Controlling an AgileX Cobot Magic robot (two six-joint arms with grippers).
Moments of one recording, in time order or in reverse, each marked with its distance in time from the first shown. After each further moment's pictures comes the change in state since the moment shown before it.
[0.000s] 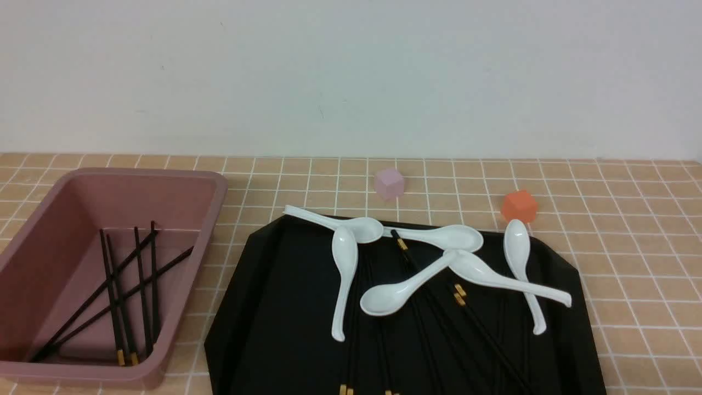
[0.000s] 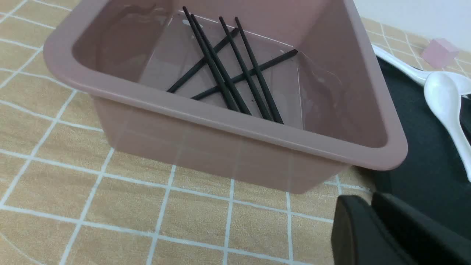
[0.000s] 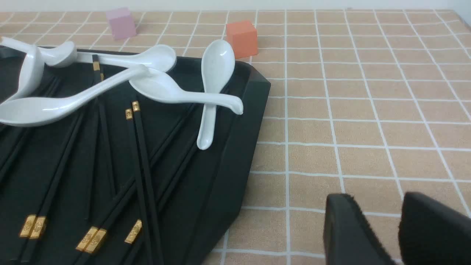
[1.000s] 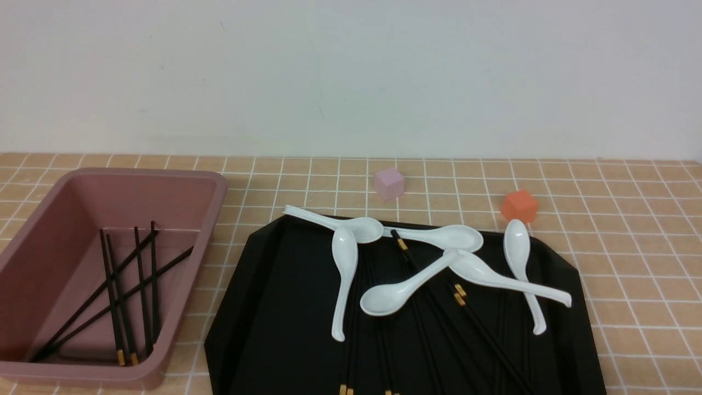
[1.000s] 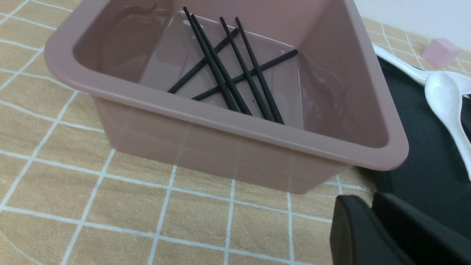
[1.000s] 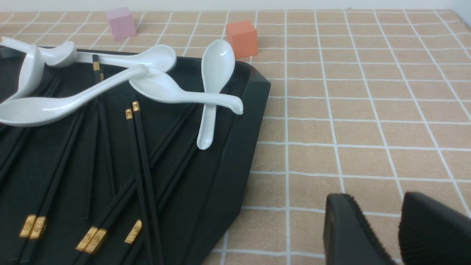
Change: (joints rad) right arm 0.000 0.000 0.000 0.000 0.000 0.000; left arm 0.000 0.000 0.000 0.003 0.000 0.000
